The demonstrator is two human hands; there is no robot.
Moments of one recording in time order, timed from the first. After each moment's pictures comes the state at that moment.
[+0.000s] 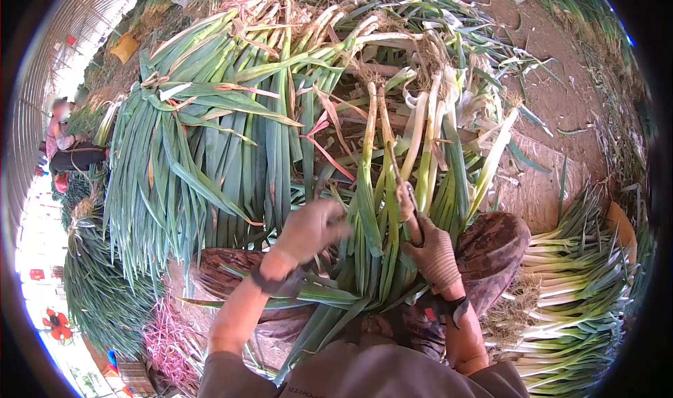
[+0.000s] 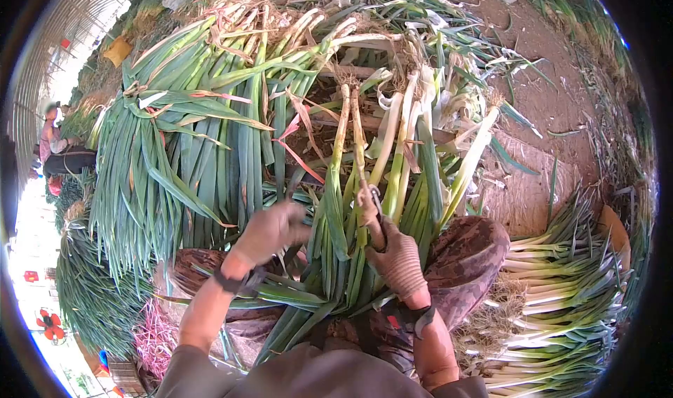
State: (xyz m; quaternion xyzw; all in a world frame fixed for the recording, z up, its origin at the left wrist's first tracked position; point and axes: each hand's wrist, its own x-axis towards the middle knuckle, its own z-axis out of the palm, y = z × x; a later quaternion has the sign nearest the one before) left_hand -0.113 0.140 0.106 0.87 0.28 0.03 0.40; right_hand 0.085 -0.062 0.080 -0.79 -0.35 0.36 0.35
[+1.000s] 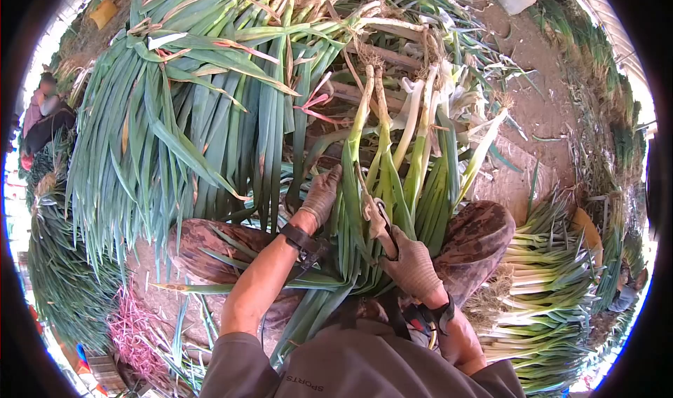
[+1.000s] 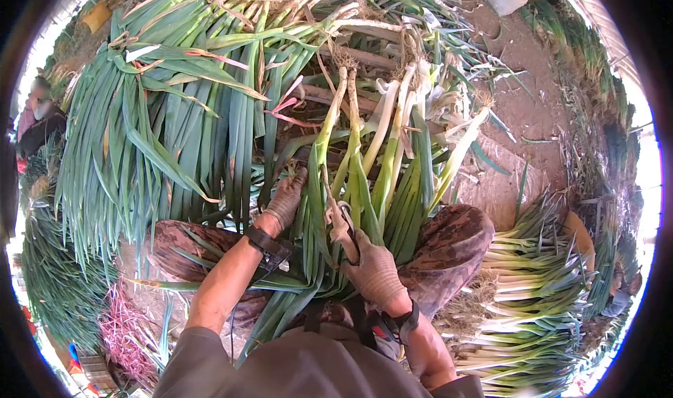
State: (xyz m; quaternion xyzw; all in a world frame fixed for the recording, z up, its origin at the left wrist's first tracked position) left_hand -0.092 0.143 -0.032 0.52 0.43 0.16 0.72; right_hand 0.019 -0.072 0.096 -0.80 -0.42 0.37 0.22
